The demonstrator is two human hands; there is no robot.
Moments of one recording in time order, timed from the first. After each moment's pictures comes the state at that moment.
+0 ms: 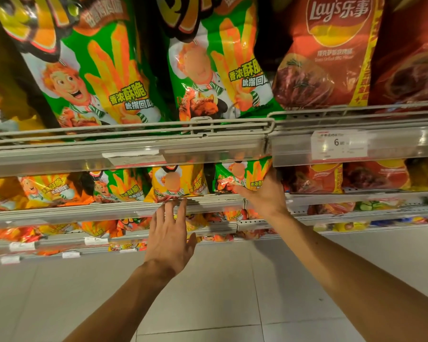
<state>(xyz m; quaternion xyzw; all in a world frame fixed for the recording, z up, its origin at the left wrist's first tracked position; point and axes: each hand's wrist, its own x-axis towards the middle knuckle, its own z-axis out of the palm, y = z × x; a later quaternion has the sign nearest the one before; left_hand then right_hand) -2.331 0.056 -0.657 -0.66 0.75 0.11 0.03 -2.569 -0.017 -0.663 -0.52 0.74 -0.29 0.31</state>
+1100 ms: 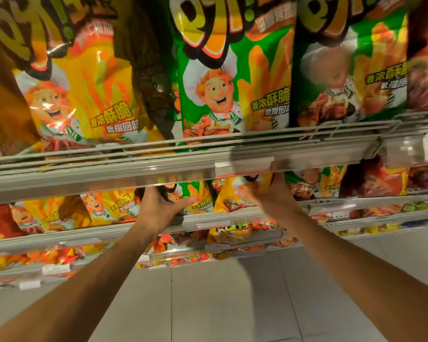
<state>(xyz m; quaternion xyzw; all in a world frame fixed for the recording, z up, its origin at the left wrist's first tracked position) -2.159 -0.043 -0.624 -0.60 0.56 0.43 -0.37 -2.418 -0.033 -0.640 -0.52 0.63 -0.40 0.42</state>
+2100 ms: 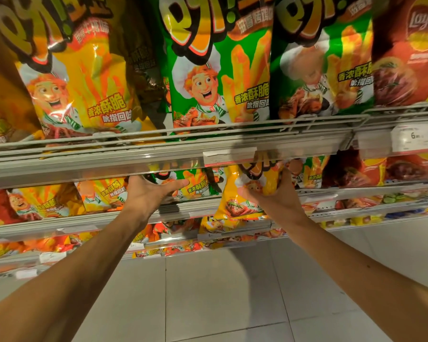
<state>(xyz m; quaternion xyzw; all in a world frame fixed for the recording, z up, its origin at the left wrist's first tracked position) -2.159 -0.037 -0.599 -0.64 0.45 0.50 -0.39 -2.433 0.015 -0.621 -0.46 0.65 -0.44 0.42</state>
